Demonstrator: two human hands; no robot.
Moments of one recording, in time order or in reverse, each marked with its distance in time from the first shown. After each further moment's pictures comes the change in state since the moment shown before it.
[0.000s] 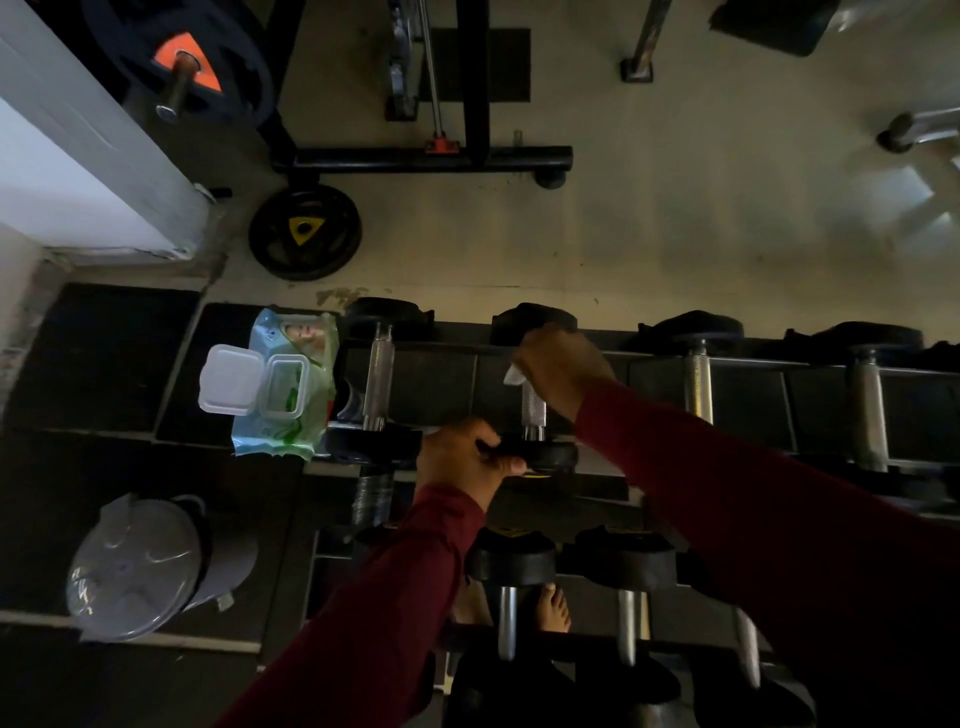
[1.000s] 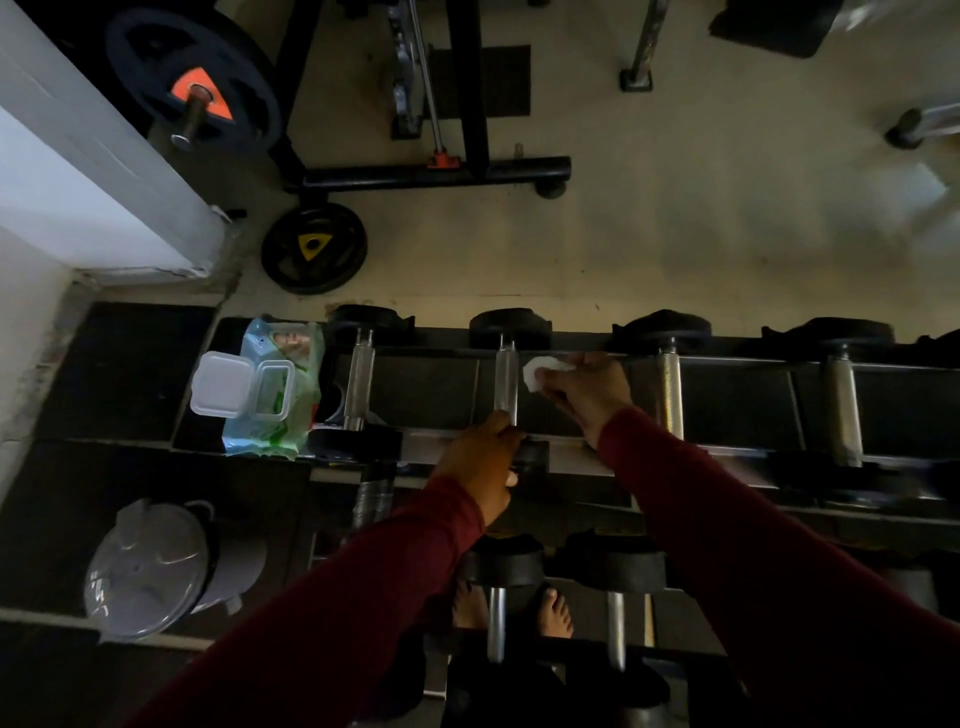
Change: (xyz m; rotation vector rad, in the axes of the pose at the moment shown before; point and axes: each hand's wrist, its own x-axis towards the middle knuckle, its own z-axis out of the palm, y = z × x) left_hand -0.011 0.035 0.027 0.616 -0.269 0.428; right_hand -0.052 0.035 0.008 1.444 0.155 0.862
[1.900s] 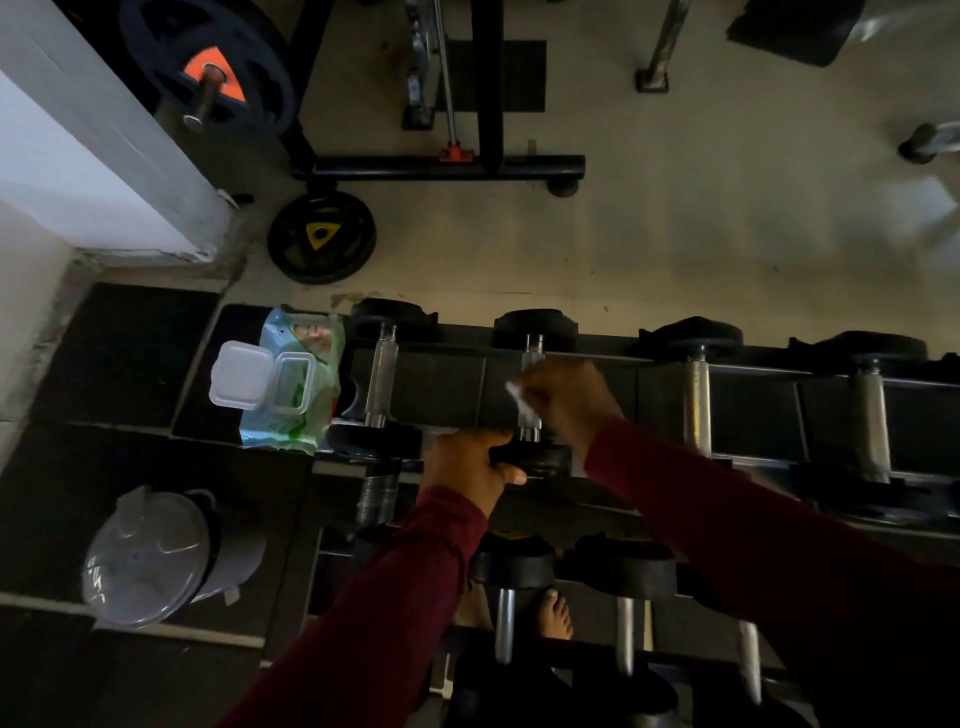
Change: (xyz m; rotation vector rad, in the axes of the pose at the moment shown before) left_hand -0.020 -0.025 -0.008 -0.499 0.226 -0.360; right_hand -0.010 0.005 0.035 -0.951 -0.188 -0.749
